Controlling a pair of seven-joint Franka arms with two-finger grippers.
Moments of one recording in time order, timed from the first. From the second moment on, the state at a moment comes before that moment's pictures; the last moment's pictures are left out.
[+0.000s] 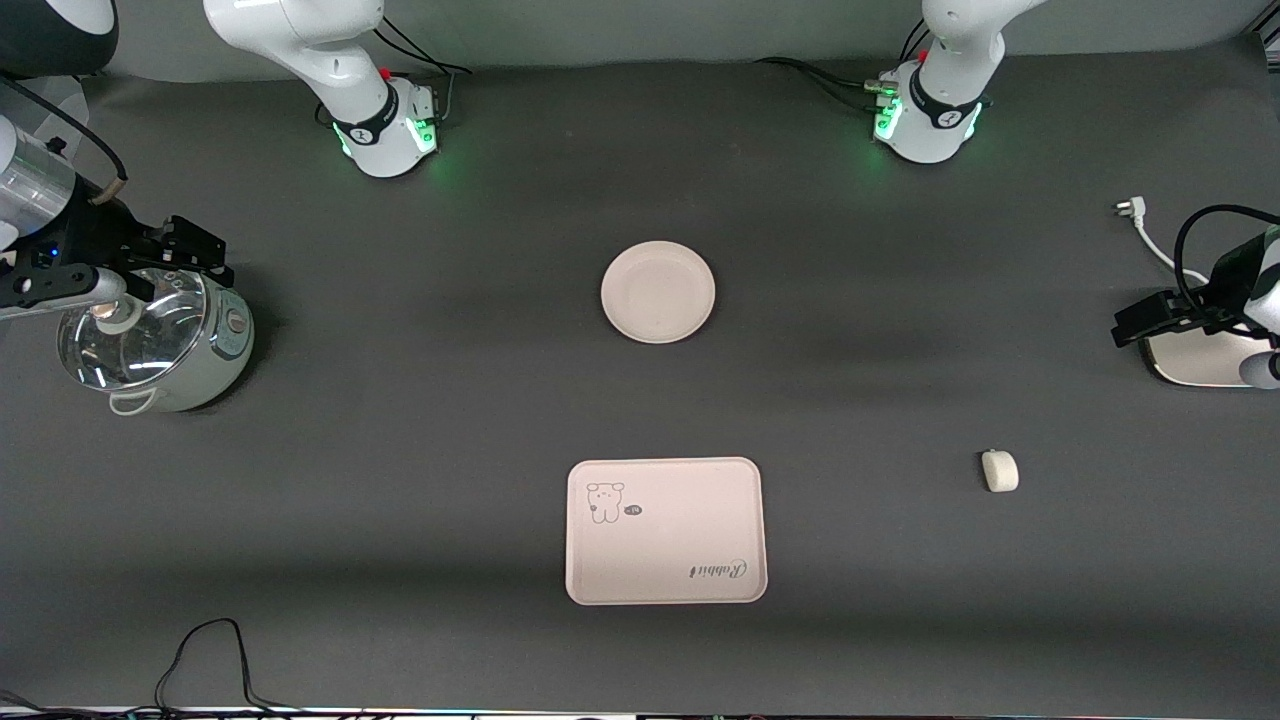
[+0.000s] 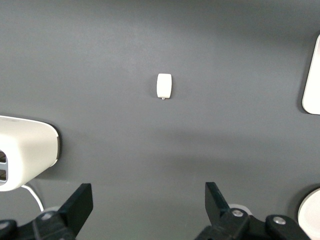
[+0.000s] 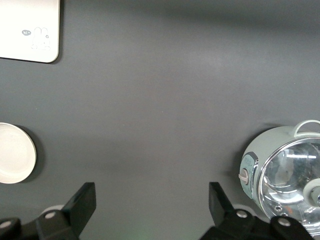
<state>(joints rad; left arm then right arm) 0.51 0.11 -0.52 -1.57 0.07 1.62 -0.14 0.13 -0.10 -0.10 -1.75 0.04 1.65 -0.08</state>
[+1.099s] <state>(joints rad) 0.42 0.72 -0.48 -1.62 0.37 2.21 -0.27 0.13 -0.10 -0.10 -1.75 0.04 1.63 -0.08</state>
